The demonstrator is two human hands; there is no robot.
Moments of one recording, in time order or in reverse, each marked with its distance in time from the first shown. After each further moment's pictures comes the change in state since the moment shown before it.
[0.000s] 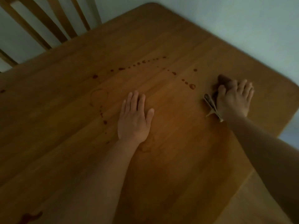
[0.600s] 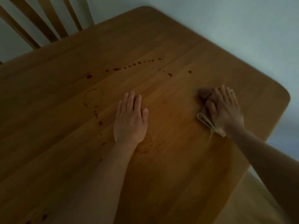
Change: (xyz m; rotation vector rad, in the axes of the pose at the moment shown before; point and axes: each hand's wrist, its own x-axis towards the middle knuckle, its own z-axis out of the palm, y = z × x) left_hand -0.001 0.003 0.000 -0.014 0.060 -0.004; right_hand -0.033 0.026 -0.004 -0.116 -0.029 -0.417
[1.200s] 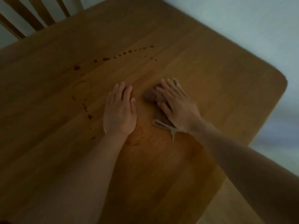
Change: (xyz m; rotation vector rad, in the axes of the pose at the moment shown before) left_hand 0.001 -0.003 0.002 -0.072 0.081 -0.019; right_hand -0.010 -0.094 0.007 0.191 -0.052 -0.464
